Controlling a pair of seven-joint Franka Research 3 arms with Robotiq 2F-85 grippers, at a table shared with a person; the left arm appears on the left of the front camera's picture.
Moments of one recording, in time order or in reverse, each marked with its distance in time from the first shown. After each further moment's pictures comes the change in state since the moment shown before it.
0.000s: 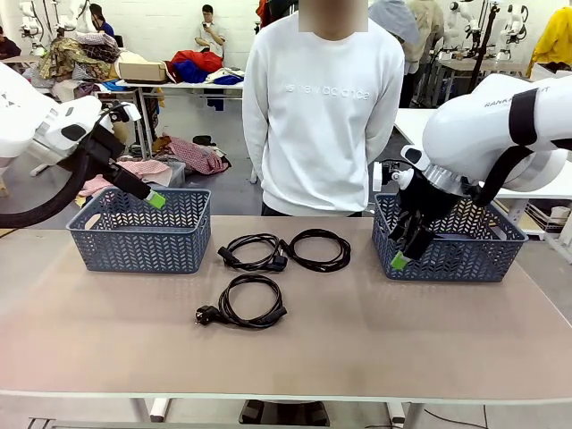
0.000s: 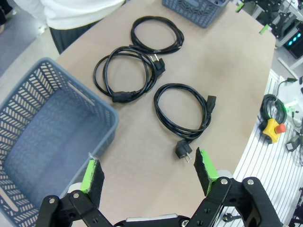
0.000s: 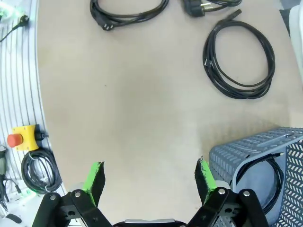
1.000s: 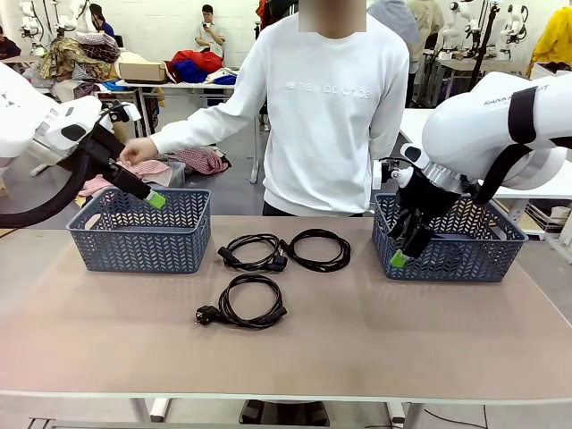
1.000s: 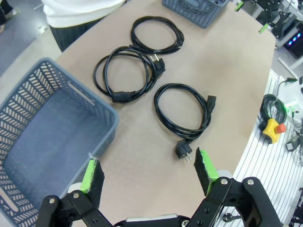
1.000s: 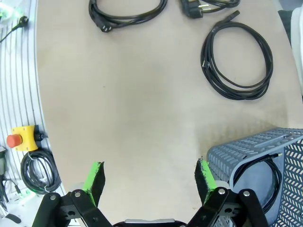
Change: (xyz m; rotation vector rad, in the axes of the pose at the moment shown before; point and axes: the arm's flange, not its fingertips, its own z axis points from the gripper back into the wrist) left arm 0.000 0.000 0.000 0.000 0.000 0.000; right arm 0.002 -0.002 0.001 -0.003 -0.002 0.002
